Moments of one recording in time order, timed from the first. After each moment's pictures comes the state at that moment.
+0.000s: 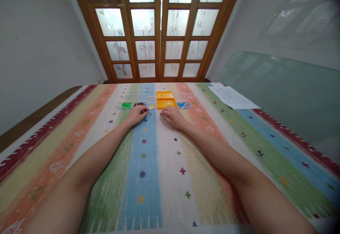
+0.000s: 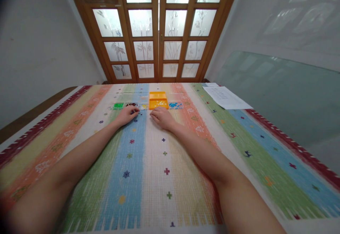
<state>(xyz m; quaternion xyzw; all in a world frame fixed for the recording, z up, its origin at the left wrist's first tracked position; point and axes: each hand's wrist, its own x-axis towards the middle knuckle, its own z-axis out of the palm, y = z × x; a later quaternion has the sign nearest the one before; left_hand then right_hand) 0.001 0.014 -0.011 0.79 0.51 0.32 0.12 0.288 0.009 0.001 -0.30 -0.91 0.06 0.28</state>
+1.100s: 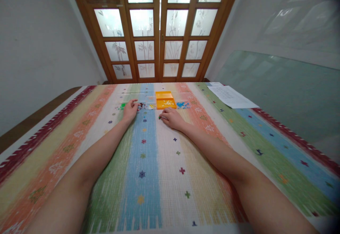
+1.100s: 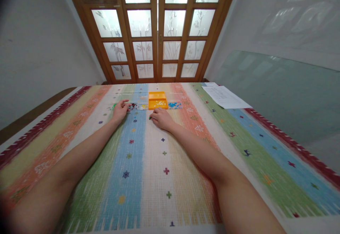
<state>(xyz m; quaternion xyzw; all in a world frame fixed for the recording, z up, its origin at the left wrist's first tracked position) -0.011 0.036 -0.020 0.56 0.60 0.51 0.24 0.290 0.010 -0.011 -0.32 -0.92 0.02 0.23</state>
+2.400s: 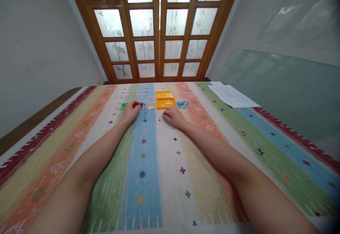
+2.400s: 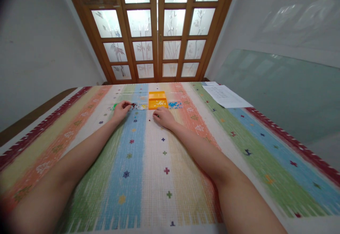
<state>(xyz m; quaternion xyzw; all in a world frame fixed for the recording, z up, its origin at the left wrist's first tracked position) -0.020 0.041 -0.025 0.62 0.56 0.51 0.21 0.293 0.017 -0.014 -0.38 -0.89 0.05 0.25</state>
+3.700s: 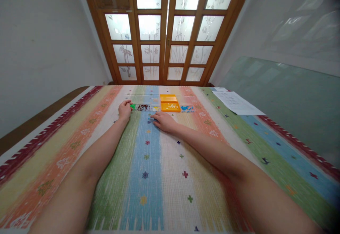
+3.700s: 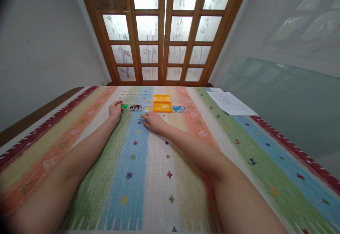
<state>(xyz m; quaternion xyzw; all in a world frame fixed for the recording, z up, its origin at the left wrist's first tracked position) -0.061 0.049 -0.025 0.41 0.62 0.63 0.23 0.227 0.000 0.004 -0.29 -0.94 0.04 0.18</state>
